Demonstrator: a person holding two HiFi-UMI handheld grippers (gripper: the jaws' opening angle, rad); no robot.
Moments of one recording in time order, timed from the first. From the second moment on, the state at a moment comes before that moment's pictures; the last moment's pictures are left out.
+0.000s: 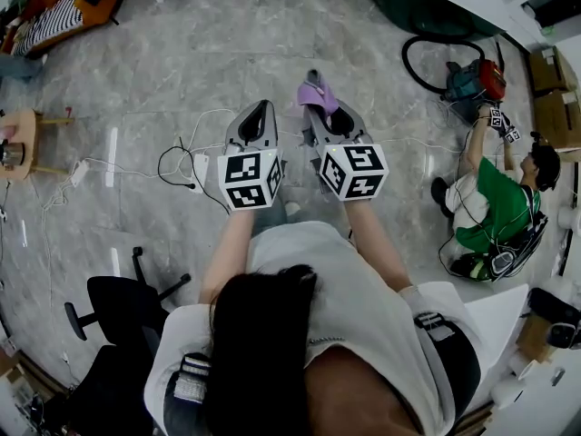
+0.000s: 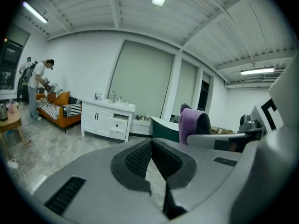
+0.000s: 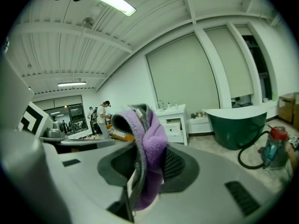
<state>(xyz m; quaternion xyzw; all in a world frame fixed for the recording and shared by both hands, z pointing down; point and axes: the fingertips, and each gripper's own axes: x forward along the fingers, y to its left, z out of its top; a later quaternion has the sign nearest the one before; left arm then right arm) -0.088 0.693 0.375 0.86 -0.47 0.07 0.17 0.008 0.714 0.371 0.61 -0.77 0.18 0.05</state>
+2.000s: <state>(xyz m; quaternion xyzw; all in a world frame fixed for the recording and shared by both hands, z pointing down) -0.095 0.363 0.376 0.89 -0.42 0.09 0.16 -0.013 0.389 0.373 0.63 -0.75 0.18 0.03</state>
